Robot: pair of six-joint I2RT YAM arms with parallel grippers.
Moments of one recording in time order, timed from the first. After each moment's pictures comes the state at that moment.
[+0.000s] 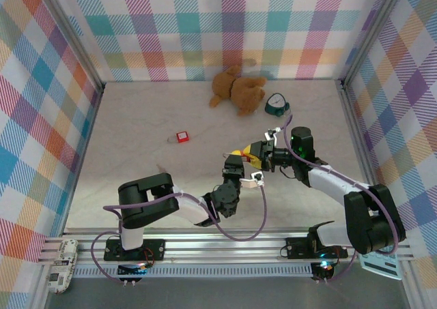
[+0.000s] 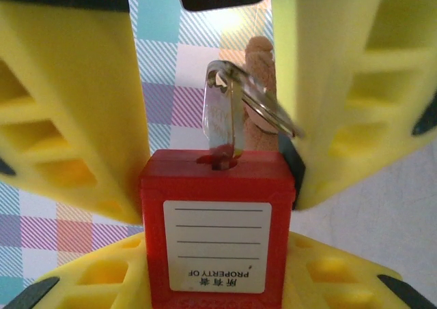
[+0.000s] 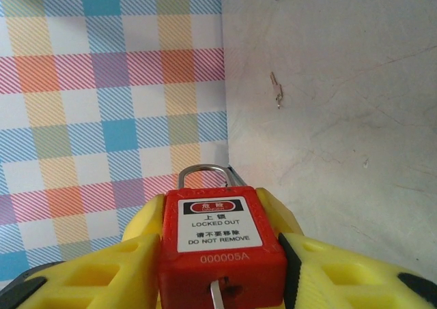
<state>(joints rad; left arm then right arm) -1.24 1.89 0.74 1.23 -1.04 1.49 0.31 1.33 0.57 0.34 -1.04 1.17</state>
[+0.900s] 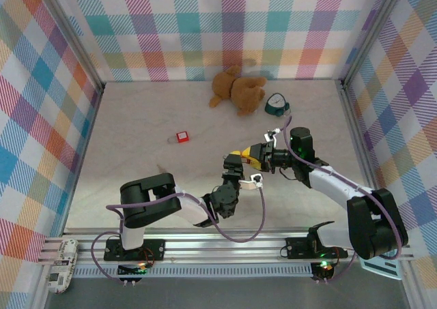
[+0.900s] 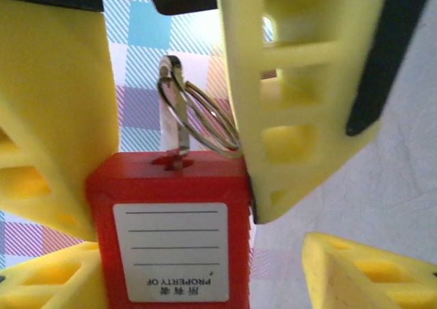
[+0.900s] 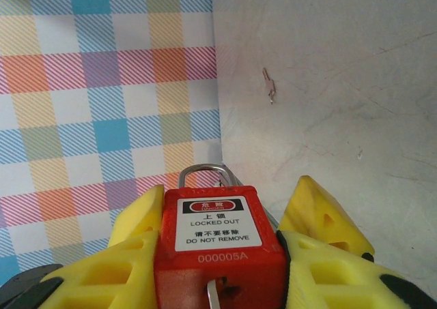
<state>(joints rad) -1.24 1.90 0.71 1.24 -1.01 1.45 0.32 1.29 0.58 0.24 -1.00 1.14</state>
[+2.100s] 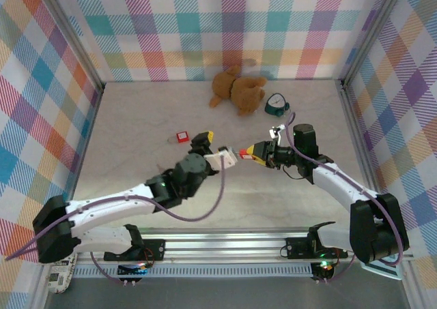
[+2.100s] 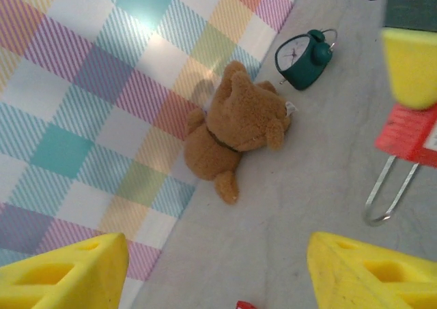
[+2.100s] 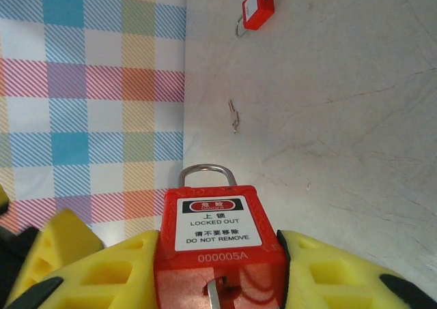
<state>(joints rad) -1.04 1.16 0.80 0.10 -0.58 0.72 0.27 1.26 0.64 0.04 -0.92 0.89</state>
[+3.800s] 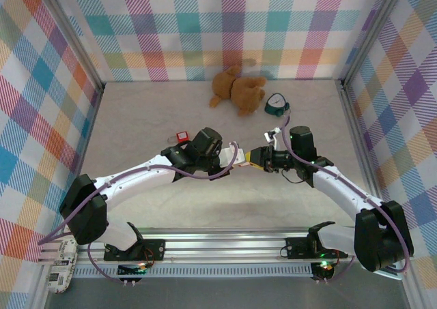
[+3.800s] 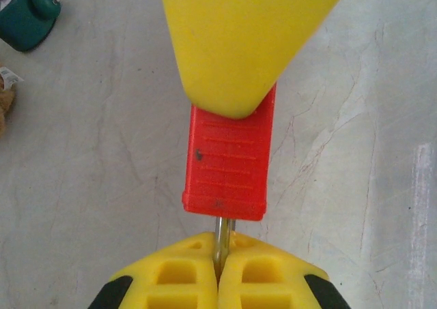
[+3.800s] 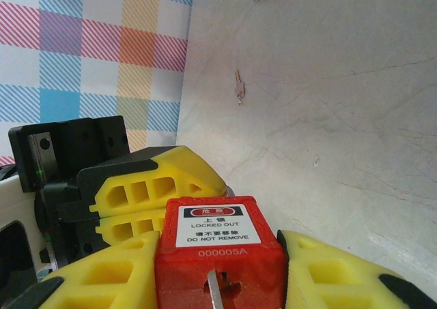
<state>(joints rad) -0.84 1.46 1.07 -0.39 0.15 0.52 0.33 1.20 0.64 -0.06 -0.92 0.78</state>
